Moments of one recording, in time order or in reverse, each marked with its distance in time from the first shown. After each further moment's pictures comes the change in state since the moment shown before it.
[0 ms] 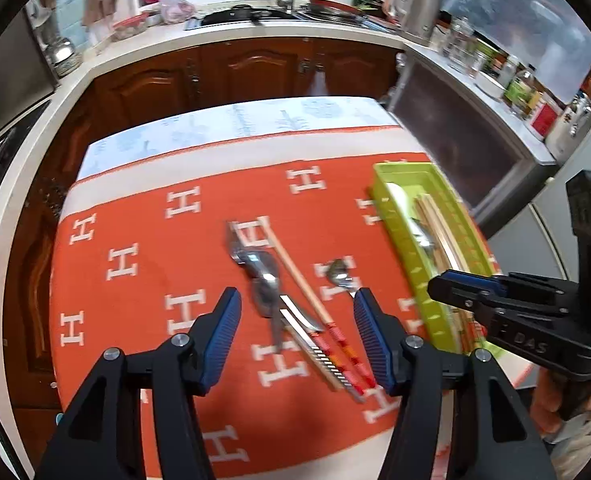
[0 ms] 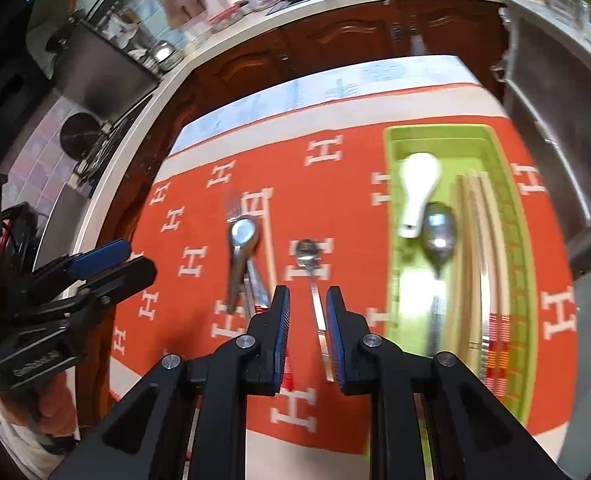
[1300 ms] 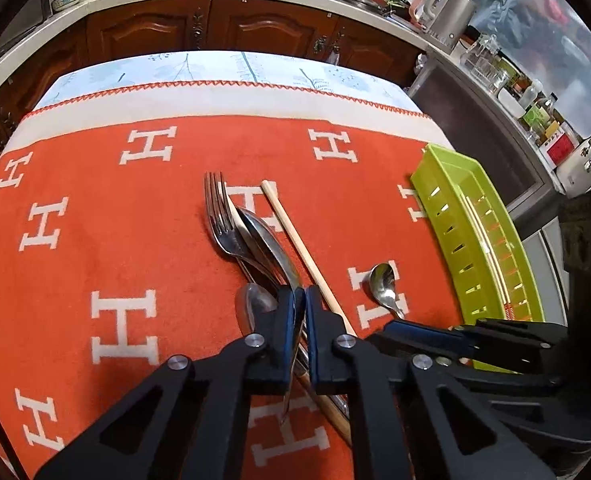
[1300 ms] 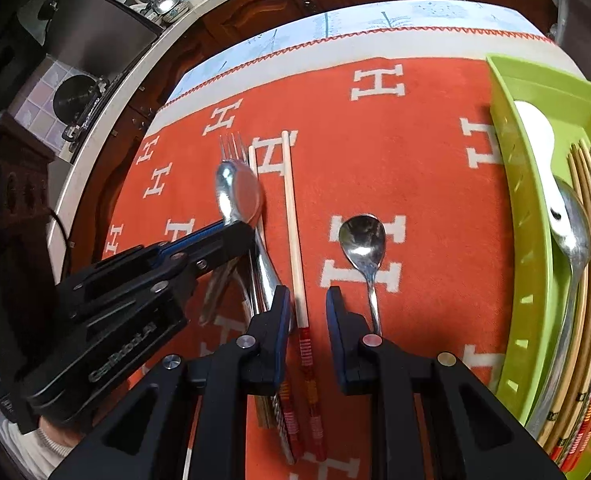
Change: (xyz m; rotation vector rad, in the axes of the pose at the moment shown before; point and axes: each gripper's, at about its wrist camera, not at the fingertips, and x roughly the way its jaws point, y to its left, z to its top) left arm 0.118 0.031 -0.014 -0.138 0.008 -0.129; right arm 0.137 0.012 0.007 -0.035 0.130 0.026
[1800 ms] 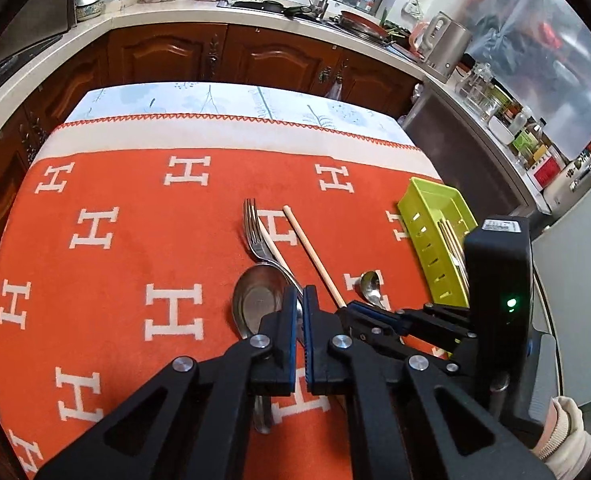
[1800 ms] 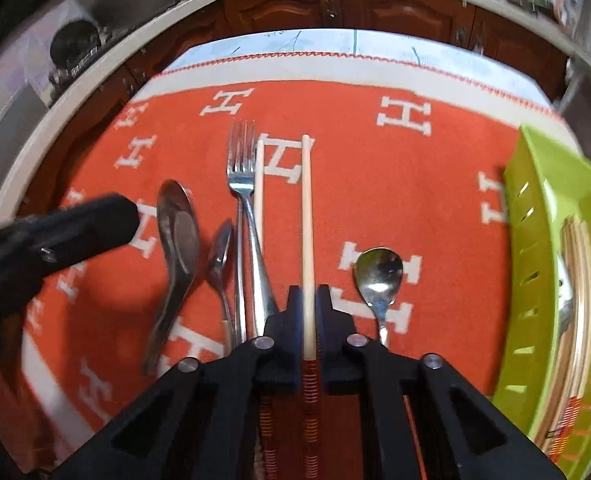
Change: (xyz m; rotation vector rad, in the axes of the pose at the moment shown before) left arm -0.059 0.014 -0.008 -0.023 -0.074 -0.012; right arm 0.024 0.043 -0.004 -0.209 -0.064 -0.226
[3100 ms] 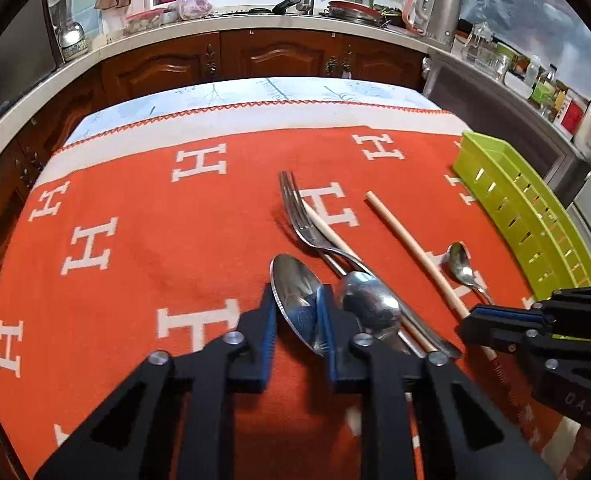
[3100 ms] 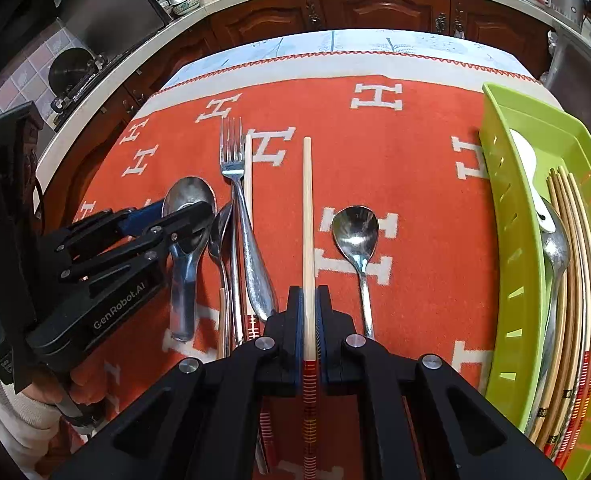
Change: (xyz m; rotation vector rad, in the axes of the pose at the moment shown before) left arm 0.065 0.021 -0.017 0.161 -0.057 0.126; right arm -0.019 -0.028 -0.027 0.107 -0.022 0.075
